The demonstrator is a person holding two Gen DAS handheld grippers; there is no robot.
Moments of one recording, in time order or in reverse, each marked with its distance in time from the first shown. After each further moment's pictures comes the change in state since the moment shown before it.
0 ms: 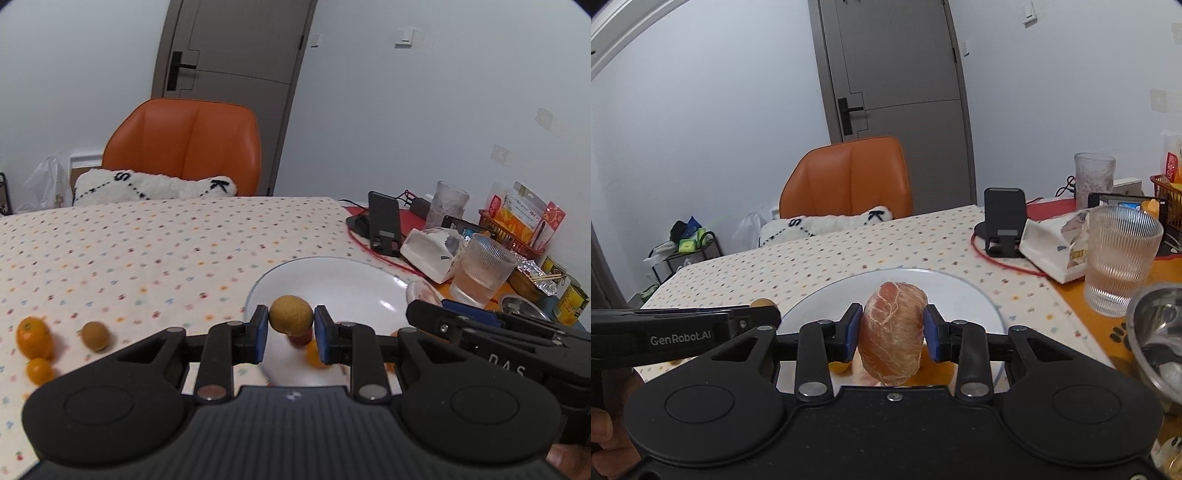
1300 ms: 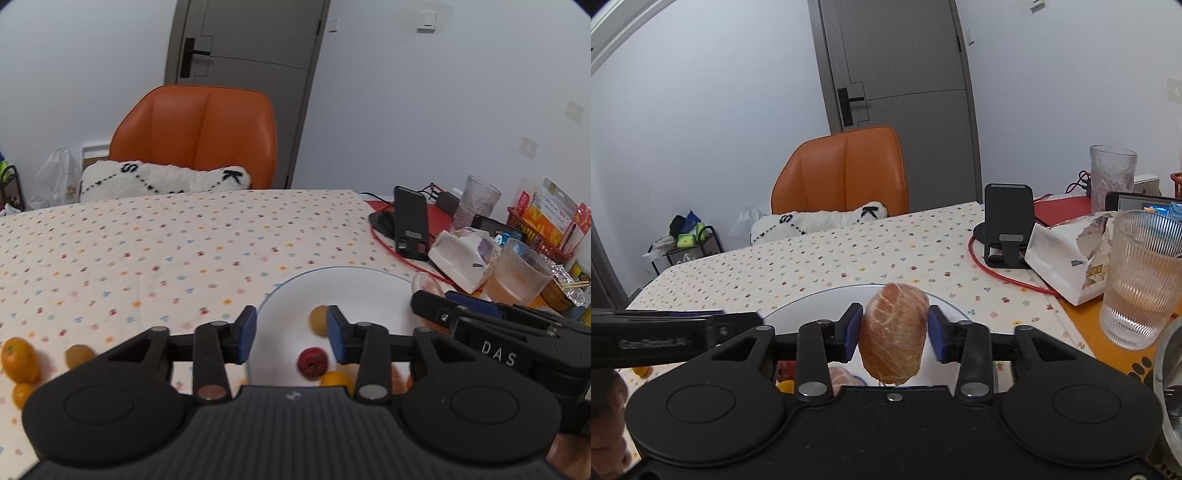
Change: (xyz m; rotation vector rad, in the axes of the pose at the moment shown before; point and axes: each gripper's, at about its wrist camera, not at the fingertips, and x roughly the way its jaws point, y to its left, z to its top) left arm 0.038 0.004 0.019 -0.024 0.053 0.078; right arm 0.050 -0.024 0.015 -0.007 0.027 0.017
